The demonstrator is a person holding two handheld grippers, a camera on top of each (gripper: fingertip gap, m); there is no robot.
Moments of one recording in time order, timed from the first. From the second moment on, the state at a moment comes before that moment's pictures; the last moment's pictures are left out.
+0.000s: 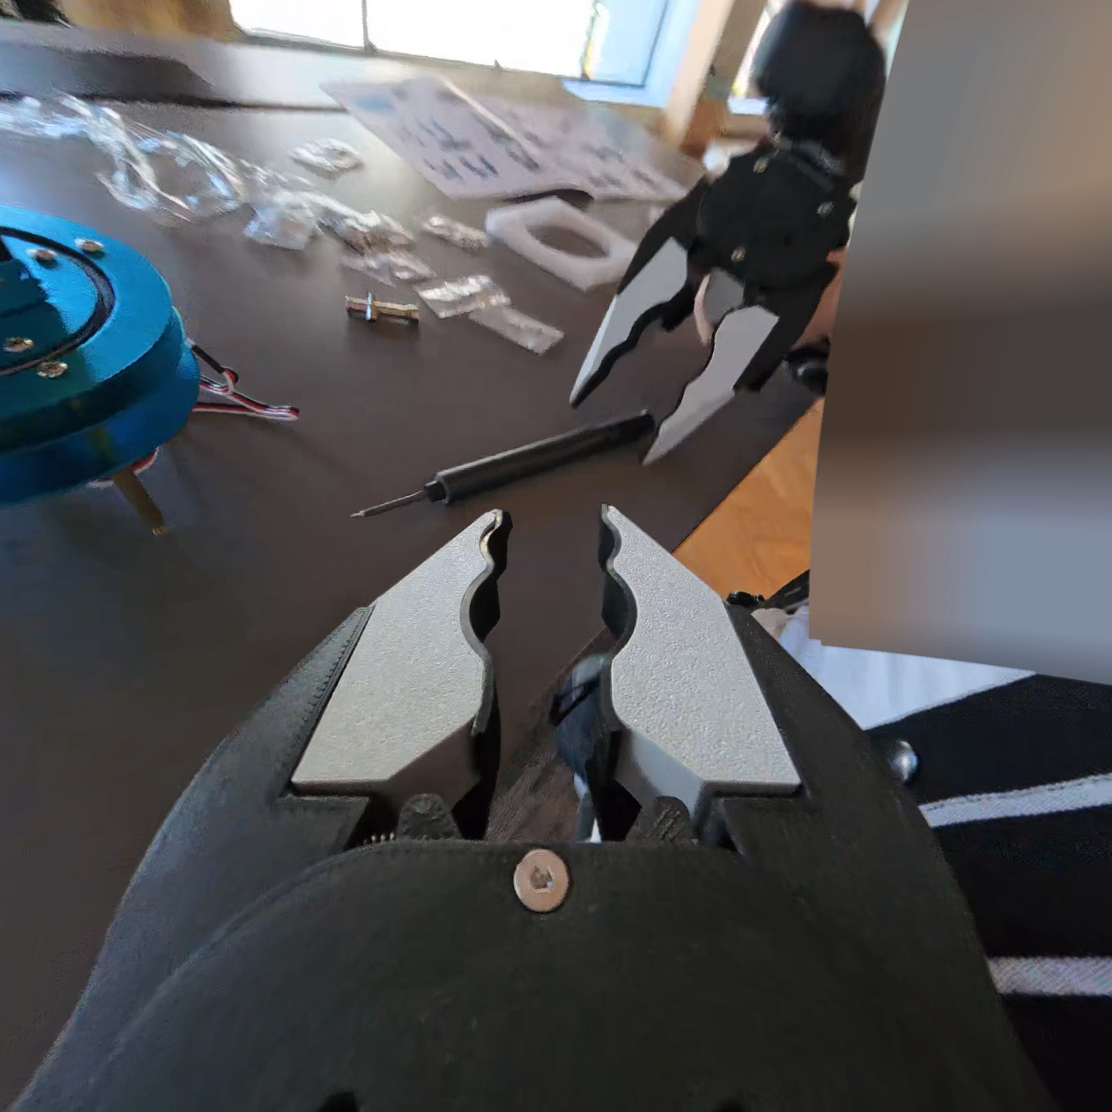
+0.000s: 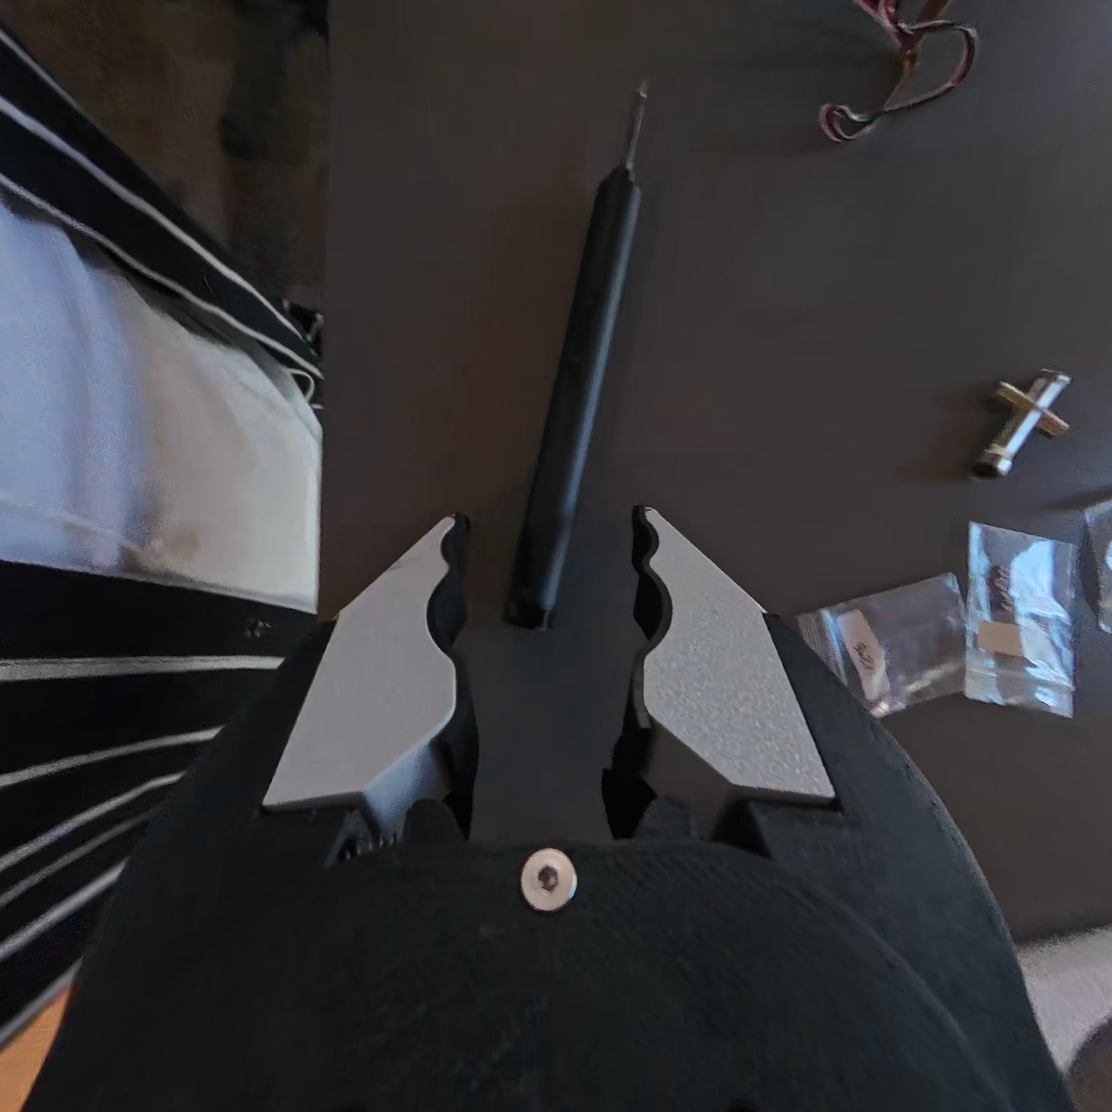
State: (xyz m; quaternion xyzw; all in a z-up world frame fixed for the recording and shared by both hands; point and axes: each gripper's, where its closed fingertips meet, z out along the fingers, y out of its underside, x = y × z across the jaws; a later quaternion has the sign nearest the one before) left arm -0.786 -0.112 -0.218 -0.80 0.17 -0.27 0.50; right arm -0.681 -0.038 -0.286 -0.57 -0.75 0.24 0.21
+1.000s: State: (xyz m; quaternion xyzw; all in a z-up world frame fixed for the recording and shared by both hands) left arm -0.699 -0.179 -0.255 -0.77 -0.09 -0.18 0.61; right arm -0.777 -0.047 -0.294 -0.64 -0.75 0.16 0.06
